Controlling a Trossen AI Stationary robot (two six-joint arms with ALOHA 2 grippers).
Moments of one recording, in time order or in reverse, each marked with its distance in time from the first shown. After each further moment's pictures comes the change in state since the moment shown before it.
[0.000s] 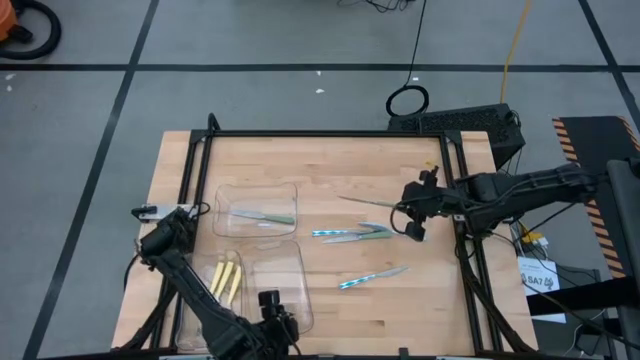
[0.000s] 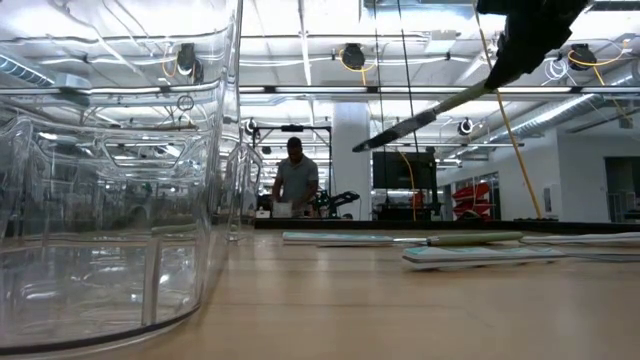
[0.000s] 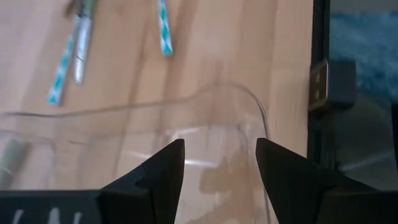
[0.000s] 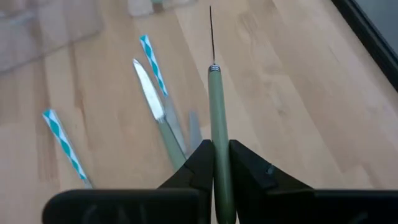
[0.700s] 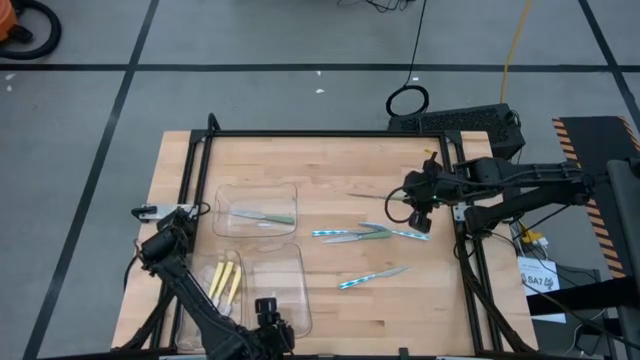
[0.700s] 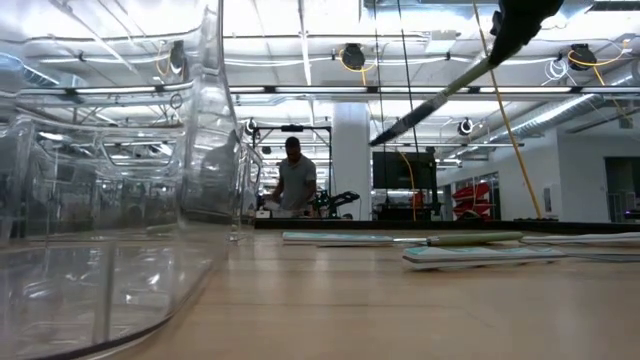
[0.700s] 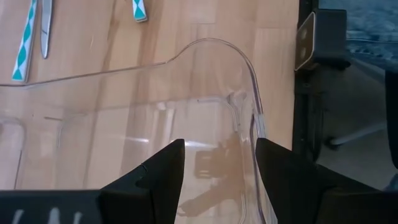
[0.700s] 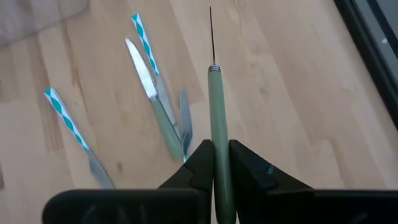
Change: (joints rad) left arm -0.034 0.042 0.000 -0.011 0.077 -0.025; right arm -0.083 0.130 0.286 -0.303 -0.079 -0.049
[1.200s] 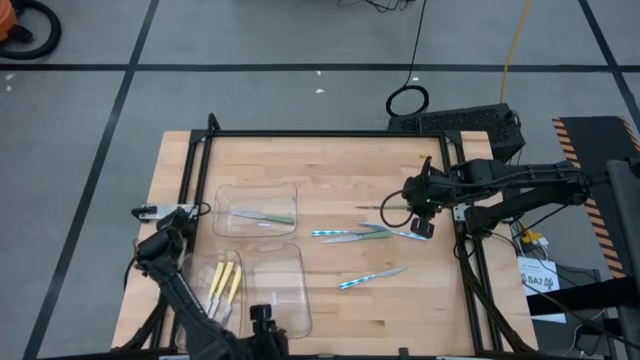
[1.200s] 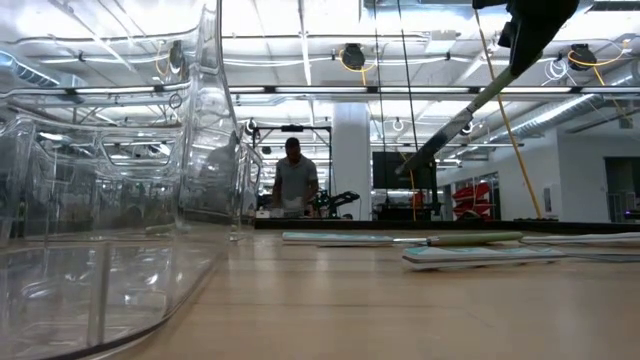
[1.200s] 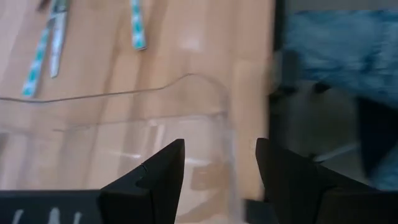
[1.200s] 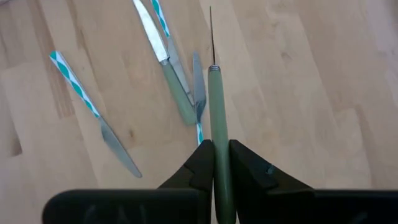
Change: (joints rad) left arm -0.038 -0.004 0.121 -0.053 -0.053 -0.029; right arm 0.000 0.036 0.002 -0.093 -0.104 0.040
